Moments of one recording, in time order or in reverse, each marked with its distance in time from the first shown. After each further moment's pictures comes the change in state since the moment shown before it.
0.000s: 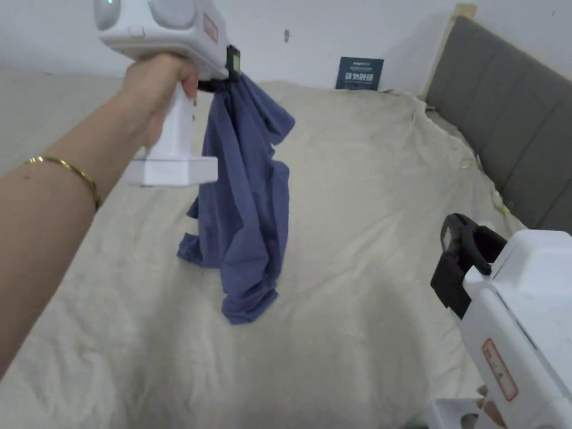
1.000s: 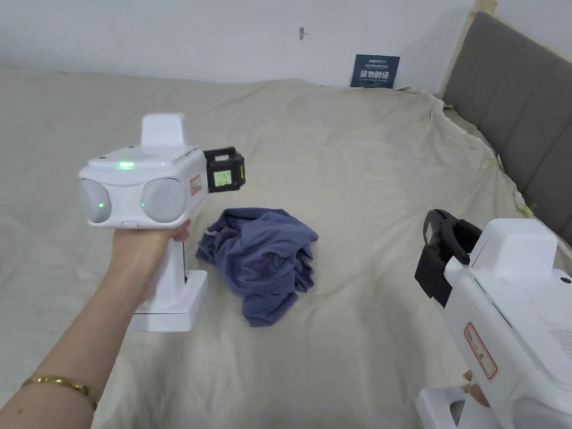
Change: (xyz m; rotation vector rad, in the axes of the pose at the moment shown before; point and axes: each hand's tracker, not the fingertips) left arm -0.036 -0.177 -0.017 0.315 0.198 -0.005; right arm -0.036 0.002 -0.033 -0.029 0.073 0.007
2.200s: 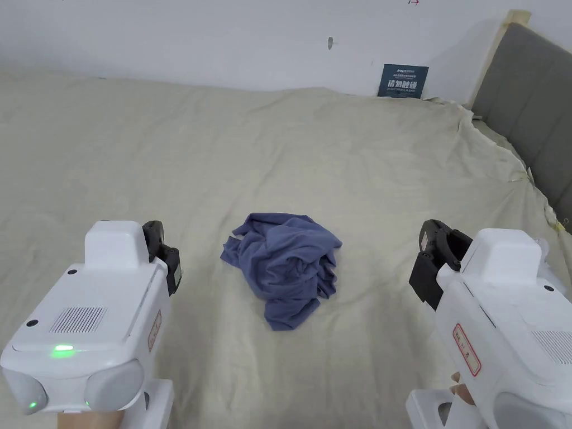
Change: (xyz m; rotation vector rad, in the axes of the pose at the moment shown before) left arm -0.045 -0.086 0.107 0.074 0.114 -0.008; right arm -0.013 -0.016 -0.017 -0.013 0.037 -0.039
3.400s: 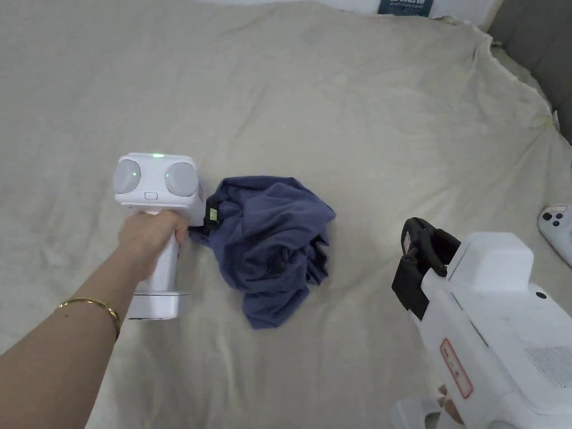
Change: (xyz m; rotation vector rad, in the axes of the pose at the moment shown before) left arm 0.061 -0.049 -0.309 -0.872 -0.069 -0.039; right arm 0.011 -0.037 -0.097 -0.176 0.002 -0.002
